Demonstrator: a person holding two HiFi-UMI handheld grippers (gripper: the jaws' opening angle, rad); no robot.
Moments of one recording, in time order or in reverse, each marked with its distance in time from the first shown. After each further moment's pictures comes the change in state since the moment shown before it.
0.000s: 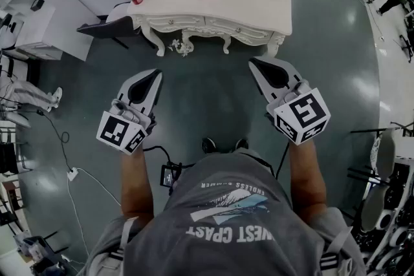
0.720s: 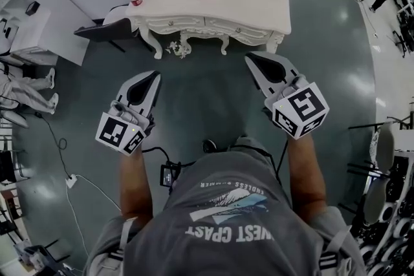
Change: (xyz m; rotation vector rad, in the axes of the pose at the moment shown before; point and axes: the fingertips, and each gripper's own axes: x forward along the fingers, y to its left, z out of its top) left arm -0.027 0.022 -0.010 -0.019 -0.026 -0.028; right arm 0.025 0.025 0.014 0.016 -0.043 -0.010
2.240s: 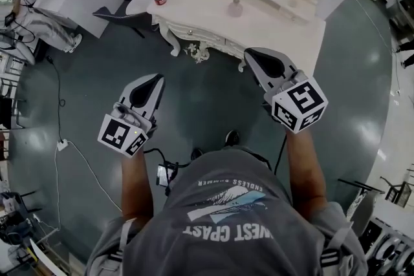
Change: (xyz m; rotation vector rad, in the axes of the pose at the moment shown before) left arm 0.096 0.072 -0.013 -0.036 0.055 0.274; right arm 0.145 -0.128 0.008 0.015 0.007 0.300
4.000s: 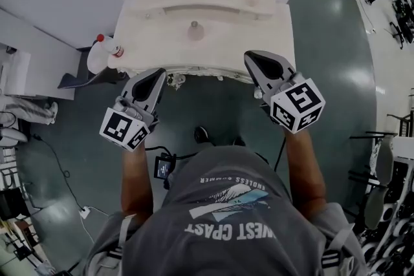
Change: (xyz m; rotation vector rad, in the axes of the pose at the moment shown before) left arm 0.189 0.073 0.002 0.002 -0.028 -0.402; right arm 0.017 -0.122 -0.006 0.108 0.027 -0.402
